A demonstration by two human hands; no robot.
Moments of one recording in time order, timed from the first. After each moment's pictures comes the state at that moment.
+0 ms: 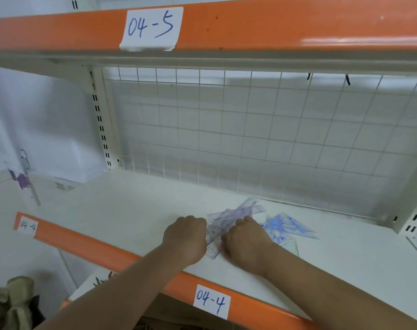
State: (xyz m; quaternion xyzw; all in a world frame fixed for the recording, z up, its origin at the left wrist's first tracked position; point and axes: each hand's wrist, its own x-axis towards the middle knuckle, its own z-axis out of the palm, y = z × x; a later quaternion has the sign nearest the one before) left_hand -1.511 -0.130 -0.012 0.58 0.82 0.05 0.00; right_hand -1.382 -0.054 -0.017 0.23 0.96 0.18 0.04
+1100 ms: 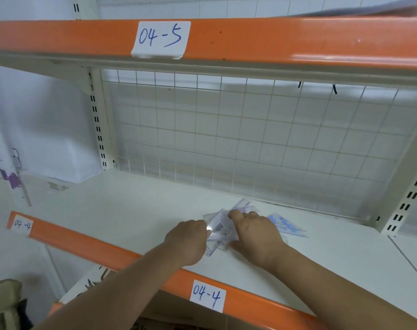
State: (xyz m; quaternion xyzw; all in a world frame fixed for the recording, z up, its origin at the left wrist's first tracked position) left_hand -1.509 -0.131 -0.016 0.62 0.78 0.06 0.05; right_hand -1.360 -0.062 -0.001 0.36 0.93 0.08 -0.06
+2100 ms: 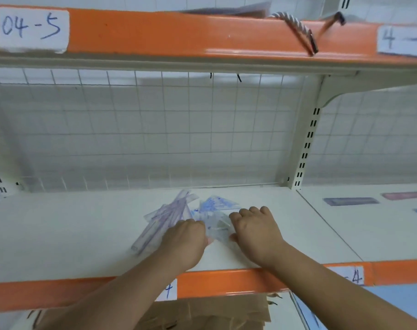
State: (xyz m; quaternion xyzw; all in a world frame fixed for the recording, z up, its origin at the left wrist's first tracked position) left_hand -1.421 -0.112 -0.018 0.74 0.67 0.06 0.01; right_hand -1.255 -0.089 -0.014 0.52 0.83 0.18 -0.04
